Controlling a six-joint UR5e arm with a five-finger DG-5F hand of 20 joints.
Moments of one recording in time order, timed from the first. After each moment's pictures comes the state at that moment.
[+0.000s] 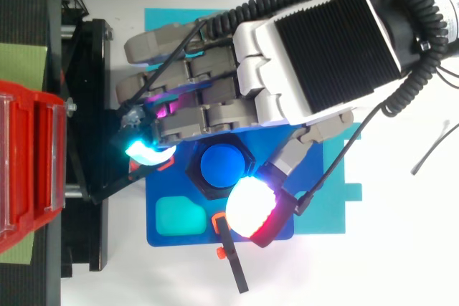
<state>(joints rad) -0.02 -2.35 -1.14 -2.56 -2.08 -1.34</state>
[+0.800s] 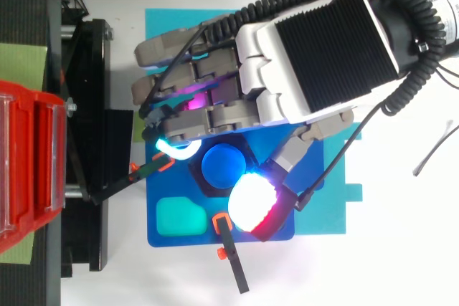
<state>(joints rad) -0.03 -2.35 -1.15 -2.58 -2.08 -1.35</state>
